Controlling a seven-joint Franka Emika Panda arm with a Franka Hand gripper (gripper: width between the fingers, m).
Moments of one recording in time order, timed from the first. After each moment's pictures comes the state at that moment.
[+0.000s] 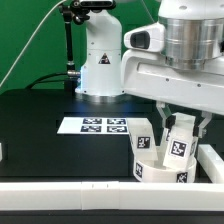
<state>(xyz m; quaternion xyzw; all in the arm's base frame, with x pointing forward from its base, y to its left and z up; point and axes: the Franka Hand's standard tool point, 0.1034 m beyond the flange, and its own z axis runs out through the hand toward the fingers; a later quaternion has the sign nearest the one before) 0.613 0.082 0.085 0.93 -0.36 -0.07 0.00</state>
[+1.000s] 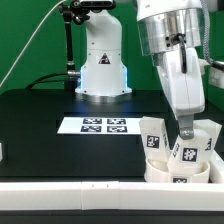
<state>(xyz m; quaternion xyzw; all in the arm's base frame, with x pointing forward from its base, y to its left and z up) 0.625 0.081 0.085 0.63 -0.77 -0.01 -0.12</state>
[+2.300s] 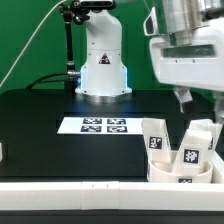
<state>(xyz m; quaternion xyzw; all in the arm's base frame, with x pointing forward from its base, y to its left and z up) 0.637 0.102 0.115 0.84 -0.53 -0.01 -0.10</state>
